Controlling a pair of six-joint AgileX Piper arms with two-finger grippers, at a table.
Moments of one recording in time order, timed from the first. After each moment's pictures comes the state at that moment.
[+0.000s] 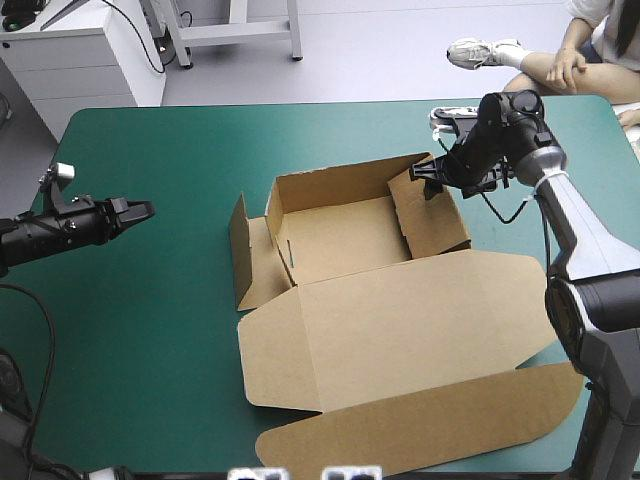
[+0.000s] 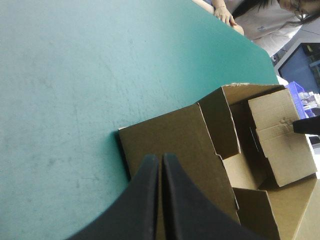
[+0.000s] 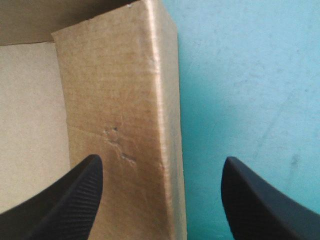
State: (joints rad) left arm 0.50 1.61 -1.07 -1.29 1.12 1.02; right arm 0.17 1.97 -1.91 0.14 1.24 0.04
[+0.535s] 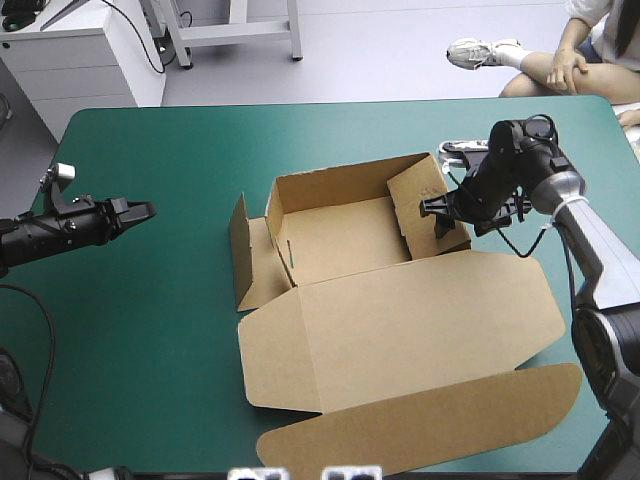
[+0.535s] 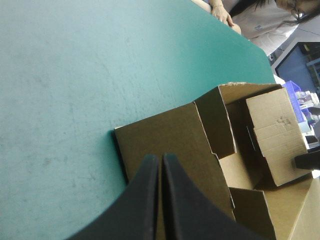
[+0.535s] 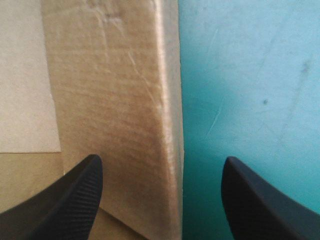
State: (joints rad) left arm 0.50 1.61 -1.07 -1.29 1.13 1.02; right arm 0.17 1.81 -1.62 0.14 1.23 0.02
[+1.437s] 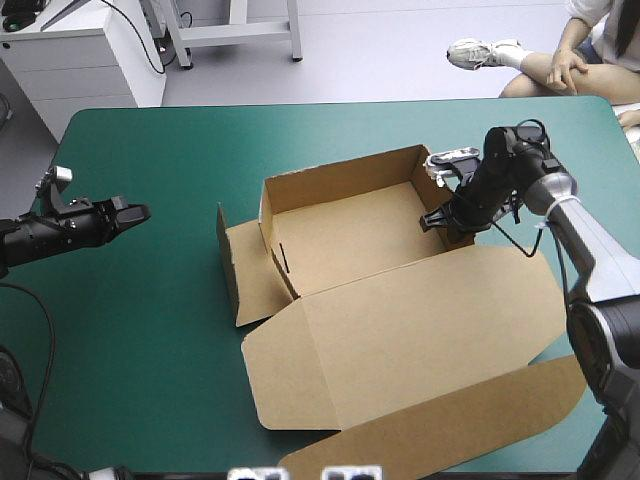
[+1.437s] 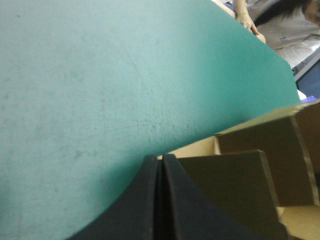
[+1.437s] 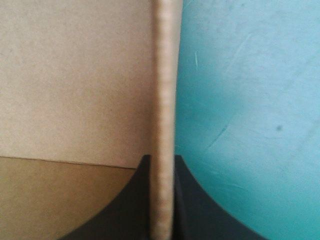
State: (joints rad) left arm 0.50 1.62 -1.07 -1.24 1.05 0.93; right arm 0.17 1.83 -1.61 0.15 1.22 -0.20
